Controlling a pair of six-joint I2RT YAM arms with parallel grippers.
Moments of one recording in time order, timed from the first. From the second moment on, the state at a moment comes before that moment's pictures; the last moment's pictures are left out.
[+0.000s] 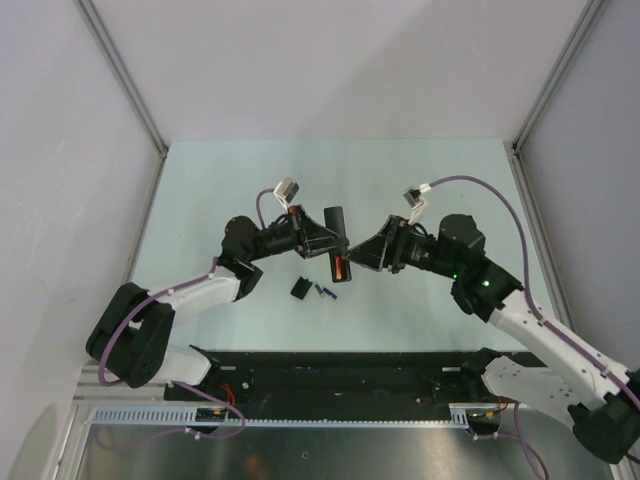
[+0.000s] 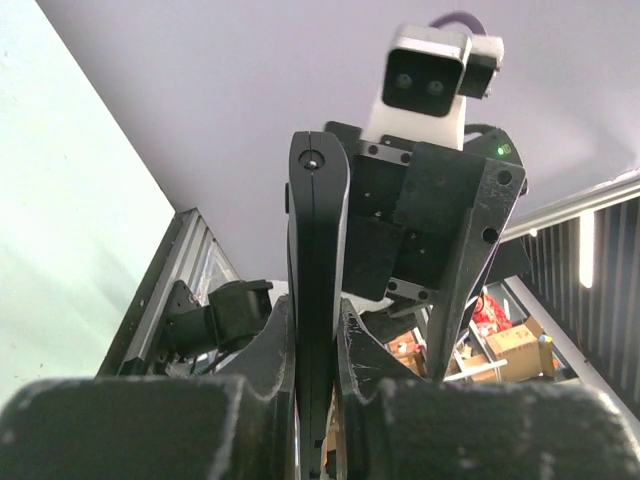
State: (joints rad) left arm -0.55 1.38 0.63 1.01 0.80 -1.44; right arm 0.67 0.96 0.82 -0.01 -0.48 0.91
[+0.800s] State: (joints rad) left arm -0.29 1.01 0.35 0.78 0.84 -1.26; right arm 0.85 1.42 0.86 -0.32 0.07 0.50
